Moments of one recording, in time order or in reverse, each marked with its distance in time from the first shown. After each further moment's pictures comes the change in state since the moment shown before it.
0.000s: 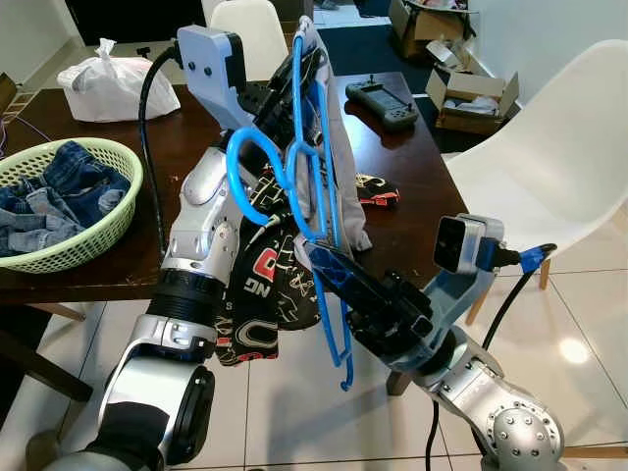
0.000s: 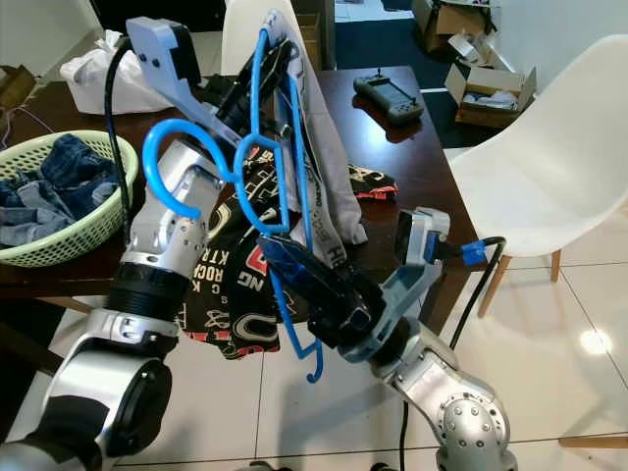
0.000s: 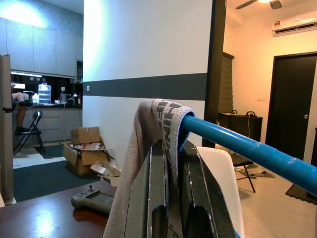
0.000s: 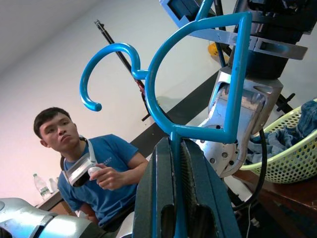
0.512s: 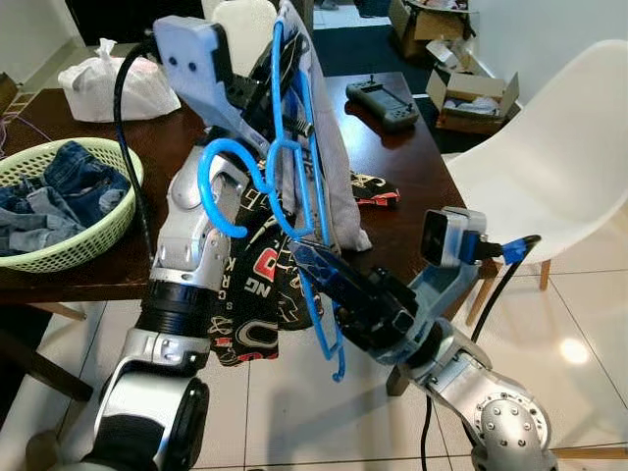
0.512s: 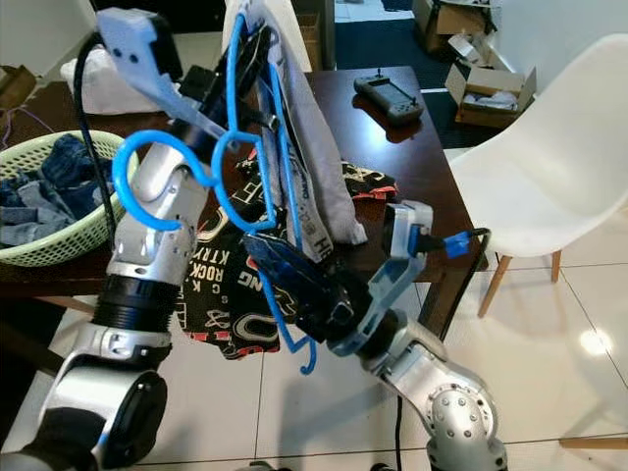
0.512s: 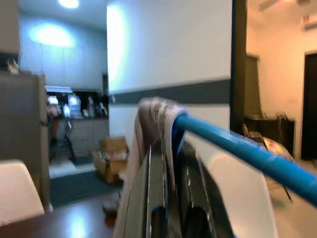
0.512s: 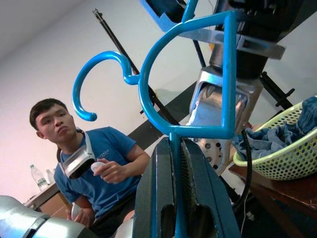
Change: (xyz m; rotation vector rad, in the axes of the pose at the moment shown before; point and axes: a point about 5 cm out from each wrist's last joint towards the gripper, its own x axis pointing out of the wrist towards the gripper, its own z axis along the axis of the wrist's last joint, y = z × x) left arm -0.012 -0.002 0.017 0.107 -0.022 0.050; right arm 0.010 -0.005 -0.003 -0.018 0.031 -0.018
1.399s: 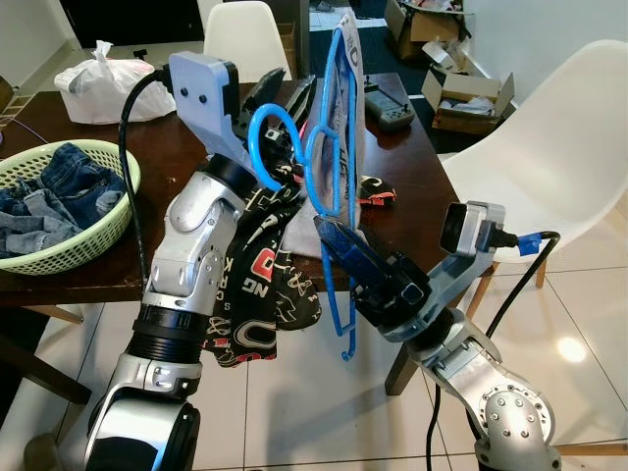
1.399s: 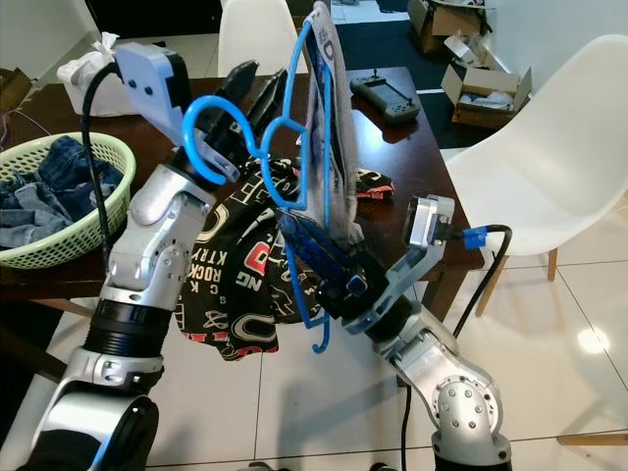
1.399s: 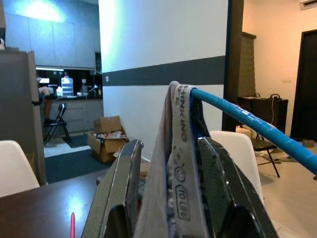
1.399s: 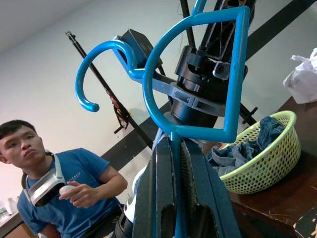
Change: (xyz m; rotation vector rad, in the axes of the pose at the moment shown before) left arm -0.014 -0.006 -0.009 -0.019 0.082 -0.007; right arm -0.006 -0.011 0.013 -0.043 -0.079 -0.090
